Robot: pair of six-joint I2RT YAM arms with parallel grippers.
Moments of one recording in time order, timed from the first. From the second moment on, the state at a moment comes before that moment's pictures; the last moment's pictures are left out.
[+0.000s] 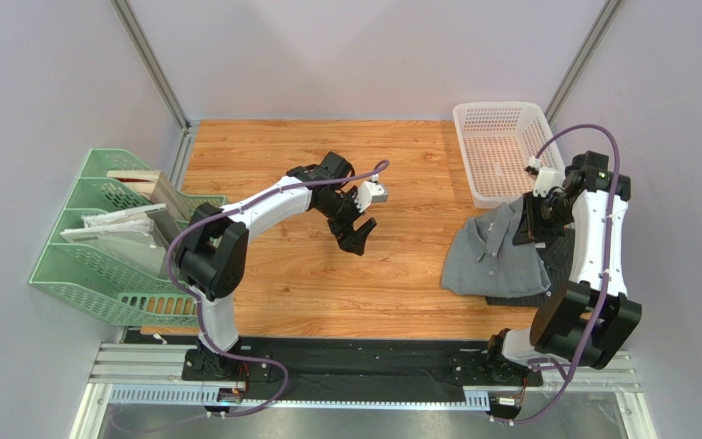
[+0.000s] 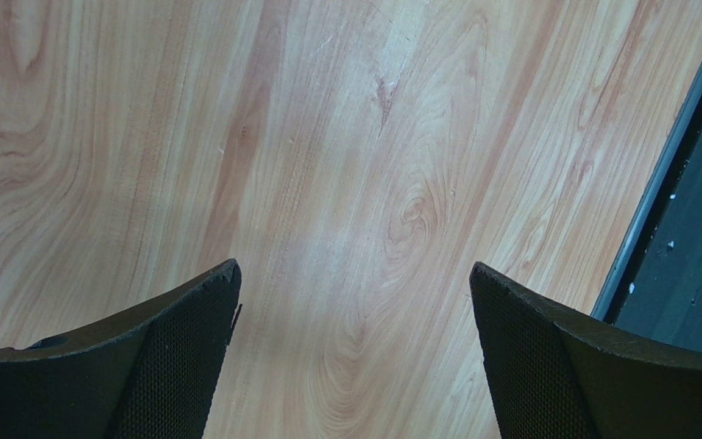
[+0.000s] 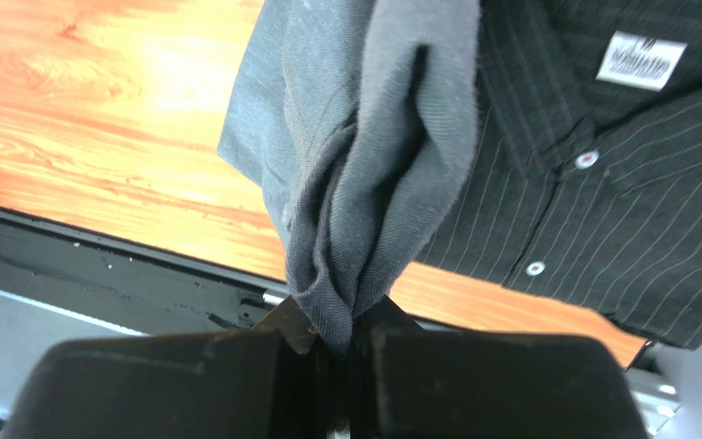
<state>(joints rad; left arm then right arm) -0.61 1.87 1.43 -0.71 0.56 0.45 -0.38 1.39 1.36 -1.31 -0.37 -0.40</state>
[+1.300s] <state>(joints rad) -0.61 1.85 1.32 -0.53 0.63 0.34 -0.61 1.78 1.57 -1.32 -0.20 -0.76</state>
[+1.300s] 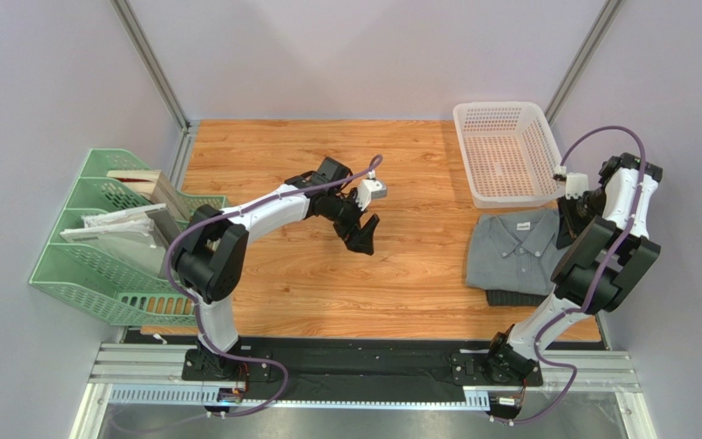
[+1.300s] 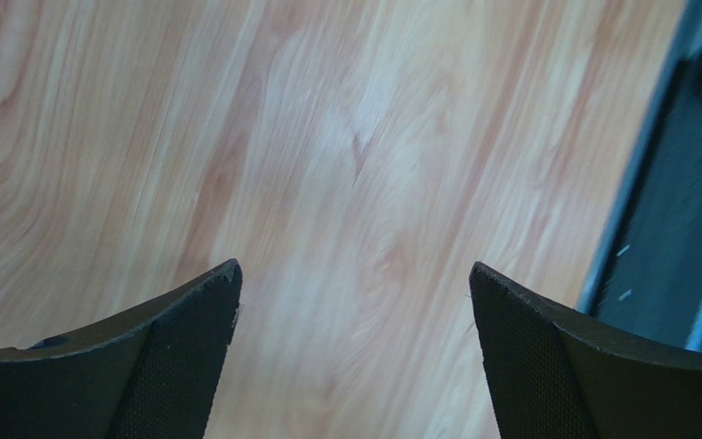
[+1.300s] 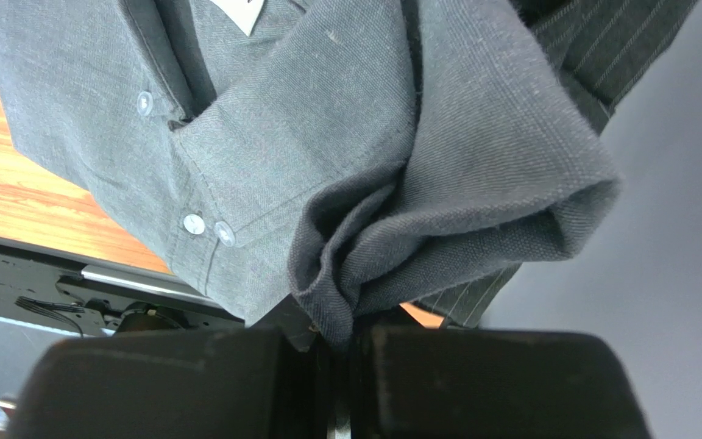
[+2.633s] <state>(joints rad) -1.00 2.49 1.70 0.40 0.39 -1.09 -0.62 1.90 1.56 -1.30 -0.22 -0.79</state>
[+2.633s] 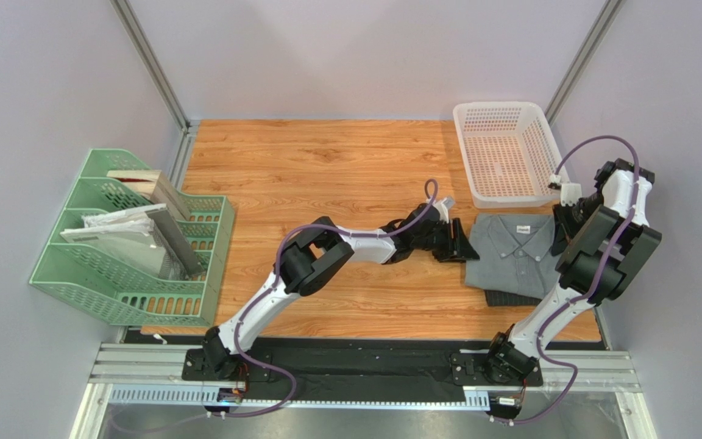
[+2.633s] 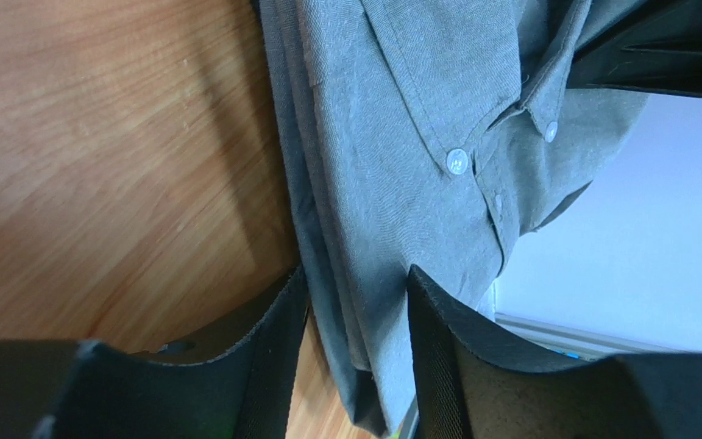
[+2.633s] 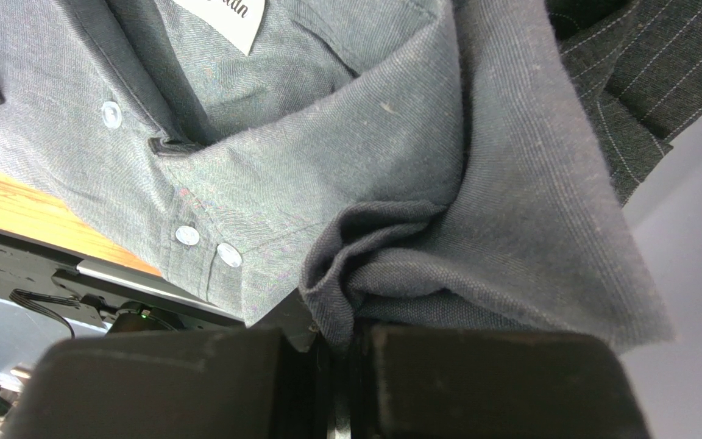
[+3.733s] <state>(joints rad) -1.08 2.42 1.75 0.44 0.41 -1.02 -0.66 1.91 1.67 -1.32 -0.19 -0.84</state>
